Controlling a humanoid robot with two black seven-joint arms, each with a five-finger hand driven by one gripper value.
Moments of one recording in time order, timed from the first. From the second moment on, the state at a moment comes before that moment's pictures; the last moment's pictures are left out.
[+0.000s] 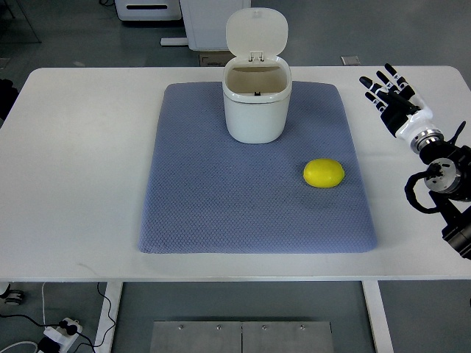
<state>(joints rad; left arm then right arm) -0.02 0.00 -0.10 -0.16 0.00 0.21 -0.12 0.74 -0.20 1.01 0.64 -0.32 0.14 0.16</state>
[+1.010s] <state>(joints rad) -0.02 0.00 -0.10 -0.16 0.00 0.21 -0.12 0.90 -0.44 0.47 0.72 -0.33 0.11 0.28</state>
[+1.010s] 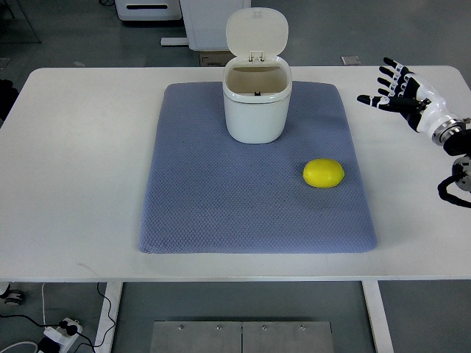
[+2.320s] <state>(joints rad) -0.02 0.00 -0.10 -0.16 0.00 0.21 -0.12 1.64 -0.61 -0.55 1.00 -0.30 0.21 0.10</state>
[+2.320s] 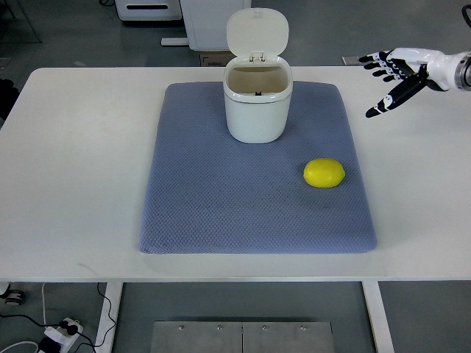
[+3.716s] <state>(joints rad) -0.02 0.00 -0.10 -0.16 0.00 0.21 -0.12 1.86 -0.32 -0.98 1.19 -0.31 0.12 0.17</state>
